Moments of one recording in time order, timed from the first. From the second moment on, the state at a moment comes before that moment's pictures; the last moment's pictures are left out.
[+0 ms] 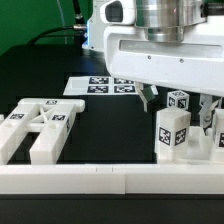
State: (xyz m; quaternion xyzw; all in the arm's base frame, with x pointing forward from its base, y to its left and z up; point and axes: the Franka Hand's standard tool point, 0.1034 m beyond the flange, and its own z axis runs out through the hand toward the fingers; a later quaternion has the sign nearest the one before) arm 0.662 0.044 0.076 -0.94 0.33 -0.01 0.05
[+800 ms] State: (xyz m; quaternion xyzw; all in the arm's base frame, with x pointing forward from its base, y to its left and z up) arm 0.665 0.037 0.080 -1.00 -0.08 -0.02 0.02
